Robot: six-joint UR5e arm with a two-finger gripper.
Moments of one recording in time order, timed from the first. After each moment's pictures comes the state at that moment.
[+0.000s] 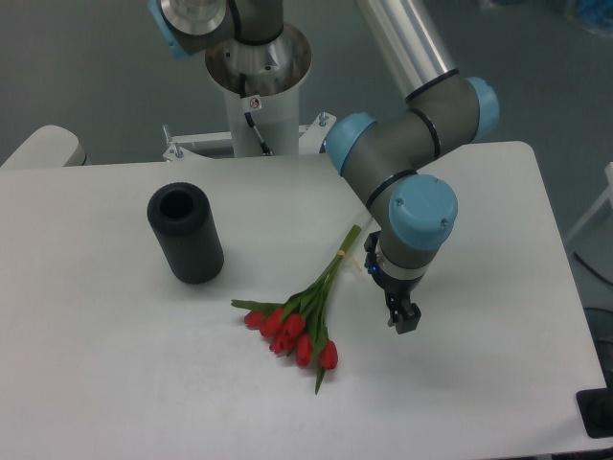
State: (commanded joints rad) arm 2.55 -2.09 -1.49 -1.17 1.57 1.83
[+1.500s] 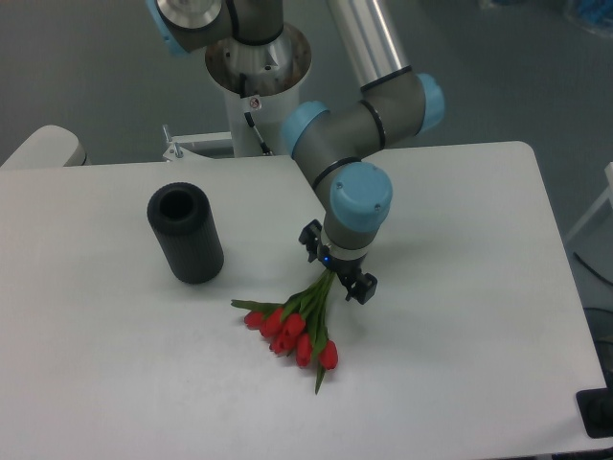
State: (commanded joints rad) arm 2.46 -1.99 -1.78 -0.99 1.53 1.22
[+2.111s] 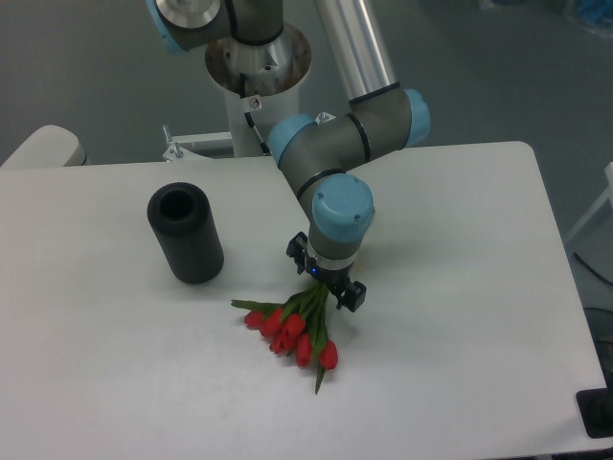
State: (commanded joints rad) arm 2.45 -2.02 -1.79 -0.96 1.54 1.19
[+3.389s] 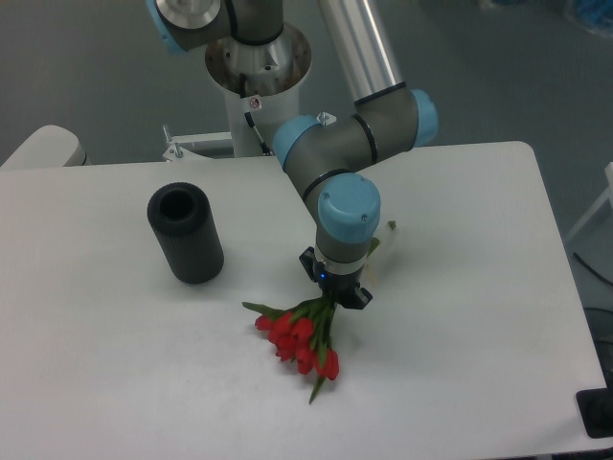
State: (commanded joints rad) arm 2.46 -2.02 -1.67 -0.98 1.54 1.20
